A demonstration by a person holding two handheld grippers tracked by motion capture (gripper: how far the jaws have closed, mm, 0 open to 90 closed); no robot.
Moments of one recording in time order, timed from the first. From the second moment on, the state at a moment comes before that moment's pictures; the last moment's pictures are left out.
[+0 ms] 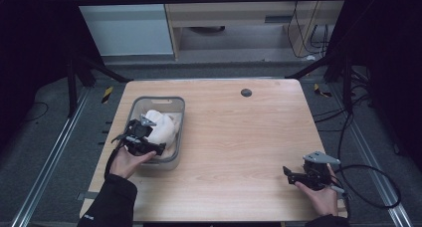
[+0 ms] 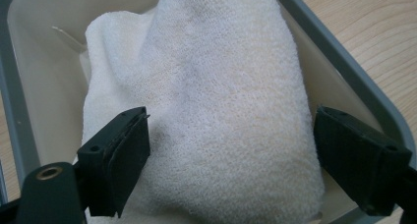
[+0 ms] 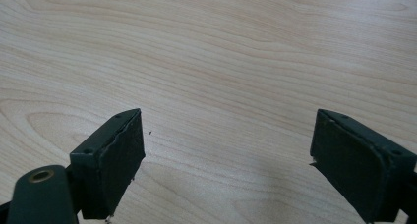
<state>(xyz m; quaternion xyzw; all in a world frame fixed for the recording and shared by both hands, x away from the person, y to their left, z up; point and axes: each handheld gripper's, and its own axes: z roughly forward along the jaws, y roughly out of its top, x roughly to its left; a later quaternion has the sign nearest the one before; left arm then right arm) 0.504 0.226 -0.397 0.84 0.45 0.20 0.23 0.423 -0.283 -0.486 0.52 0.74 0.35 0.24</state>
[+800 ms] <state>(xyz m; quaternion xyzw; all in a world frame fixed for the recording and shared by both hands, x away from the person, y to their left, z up) 0.509 0.224 -0.390 0.83 0.48 0.19 0.20 0.424 -0.281 -0.488 0.52 0.75 0.34 0.23</state>
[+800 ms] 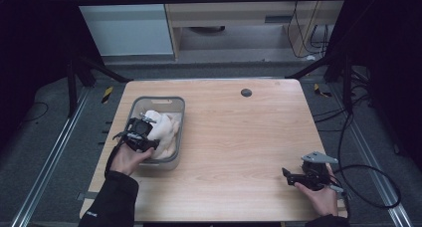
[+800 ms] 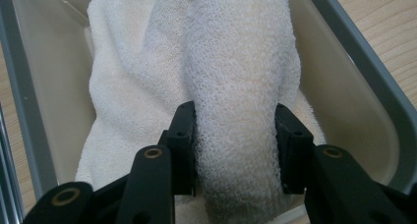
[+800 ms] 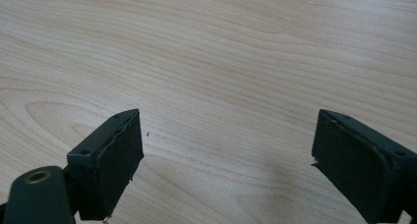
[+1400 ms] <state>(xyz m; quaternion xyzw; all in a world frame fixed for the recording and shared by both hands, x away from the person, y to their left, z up) 0.505 0.231 -0.354 0.82 0.47 0.22 0.22 0.424 -0.281 -0.488 0.52 0.75 0.34 0.23</state>
